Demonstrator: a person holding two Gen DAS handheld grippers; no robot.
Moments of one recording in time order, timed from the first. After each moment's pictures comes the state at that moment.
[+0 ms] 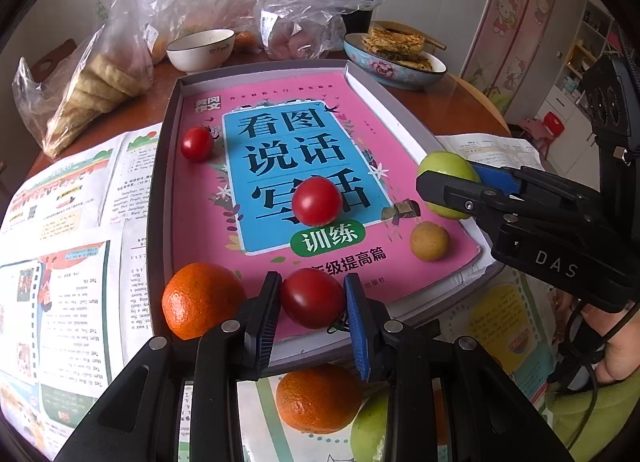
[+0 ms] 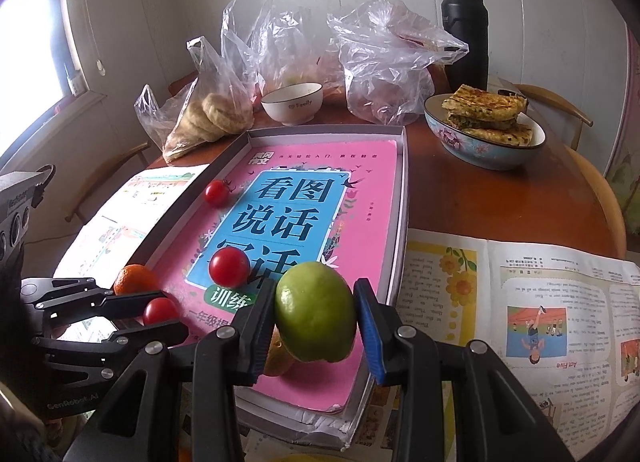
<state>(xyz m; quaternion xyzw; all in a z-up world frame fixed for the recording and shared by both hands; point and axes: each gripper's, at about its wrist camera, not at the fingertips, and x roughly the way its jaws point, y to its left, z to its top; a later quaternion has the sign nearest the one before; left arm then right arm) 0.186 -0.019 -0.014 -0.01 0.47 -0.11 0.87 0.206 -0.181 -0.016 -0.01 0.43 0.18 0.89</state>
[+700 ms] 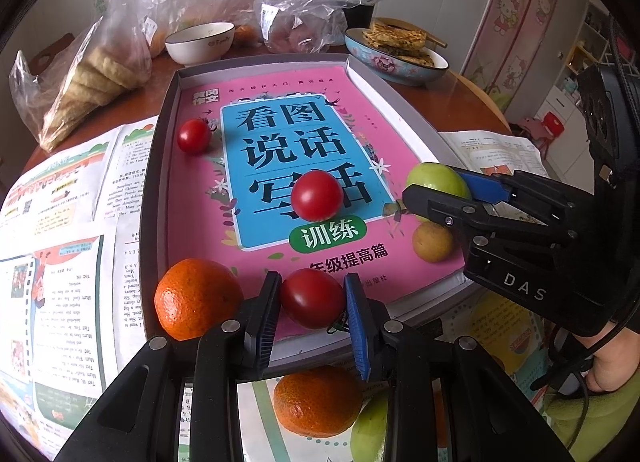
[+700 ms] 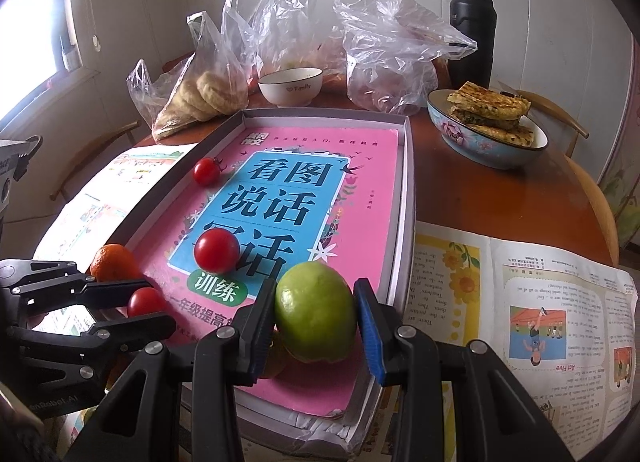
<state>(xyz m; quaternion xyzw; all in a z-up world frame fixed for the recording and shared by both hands) 0.188 -0.019 -0.019 -0.02 0.48 -0.11 0.87 0.207 -0.167 -0.028 -0.05 0.44 0.16 0.88</state>
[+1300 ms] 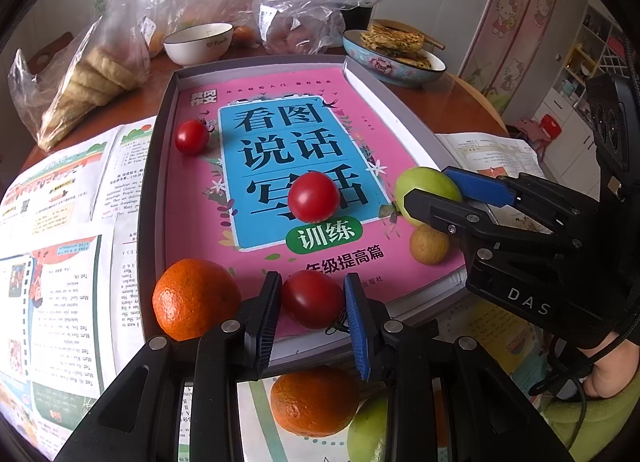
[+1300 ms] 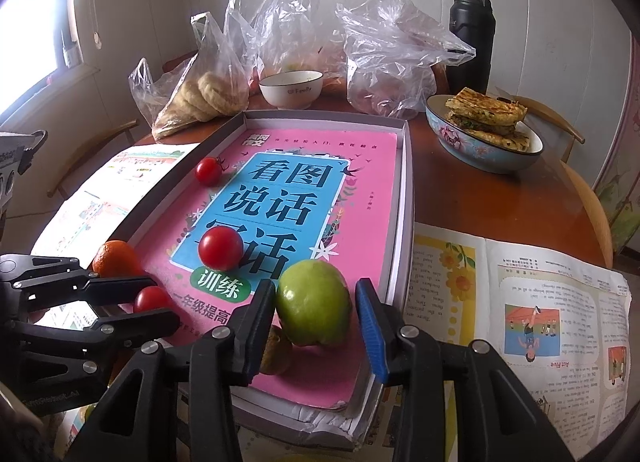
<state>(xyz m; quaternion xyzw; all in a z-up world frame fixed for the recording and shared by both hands) 0.187 -0.019 -0.018 -0.02 0.48 -0.11 0.87 0.200 -0.166 -0.024 -0.06 0.43 0.16 0.89</state>
